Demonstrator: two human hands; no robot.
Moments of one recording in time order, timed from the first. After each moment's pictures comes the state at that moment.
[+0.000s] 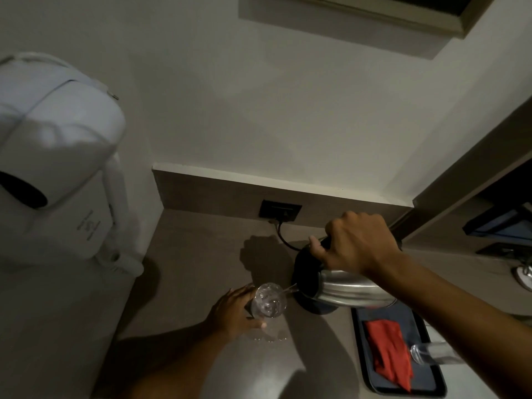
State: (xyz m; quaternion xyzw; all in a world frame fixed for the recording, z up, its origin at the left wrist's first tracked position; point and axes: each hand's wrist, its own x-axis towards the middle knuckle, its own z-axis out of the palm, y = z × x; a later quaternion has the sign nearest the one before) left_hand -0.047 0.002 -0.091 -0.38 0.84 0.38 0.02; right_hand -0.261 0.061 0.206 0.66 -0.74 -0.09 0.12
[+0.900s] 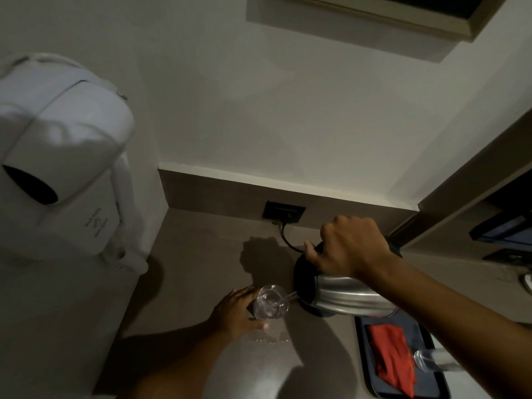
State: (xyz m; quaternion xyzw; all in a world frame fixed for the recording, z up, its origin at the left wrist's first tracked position) left_hand -0.046 0.002 -0.095 -0.40 0.83 0.37 0.03; right_hand -0.251 0.052 0.199 0.67 -0.72 -0.12 0.11
